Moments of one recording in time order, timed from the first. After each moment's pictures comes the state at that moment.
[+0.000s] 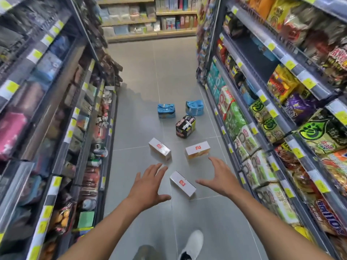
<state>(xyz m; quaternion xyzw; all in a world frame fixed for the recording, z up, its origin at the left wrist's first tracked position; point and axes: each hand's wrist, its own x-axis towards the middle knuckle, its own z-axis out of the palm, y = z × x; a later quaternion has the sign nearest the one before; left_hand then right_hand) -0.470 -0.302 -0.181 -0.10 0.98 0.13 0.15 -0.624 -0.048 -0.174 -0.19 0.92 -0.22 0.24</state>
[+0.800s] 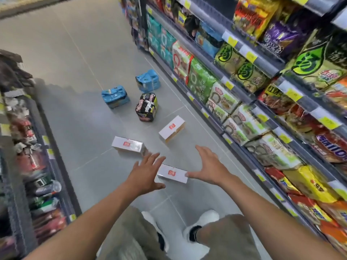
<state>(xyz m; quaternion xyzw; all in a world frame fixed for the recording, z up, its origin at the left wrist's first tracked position) -0.662 -0.390 -0.368 0.15 0.95 0.09 0.25 -0.685 -0.116 -0.349 -0.01 0.92 -0.25 0.29</state>
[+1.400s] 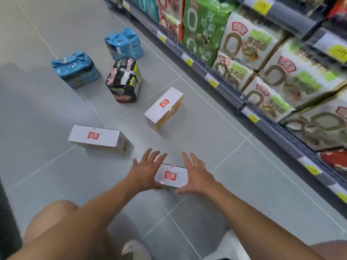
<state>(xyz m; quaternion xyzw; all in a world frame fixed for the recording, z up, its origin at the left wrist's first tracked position) -0.748 -0.375 -0.782 0.21 0.93 0.04 0.30 -0.710 -0.147 -0.782 0.01 0.92 -0.20 0.34</state>
